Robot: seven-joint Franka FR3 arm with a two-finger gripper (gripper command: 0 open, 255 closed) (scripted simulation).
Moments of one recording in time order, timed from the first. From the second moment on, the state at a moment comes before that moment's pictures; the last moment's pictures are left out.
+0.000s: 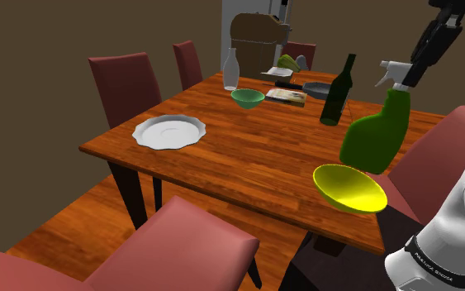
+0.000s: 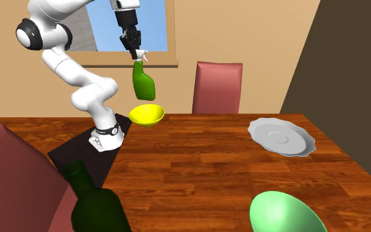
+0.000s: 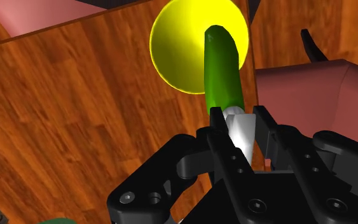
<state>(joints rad) 0.17 -0.93 0.06 -2.17 0.11 1.31 -0.07</state>
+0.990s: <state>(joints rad) 0.17 -1.03 0.07 -2.41 0.12 1.45 -0.09</state>
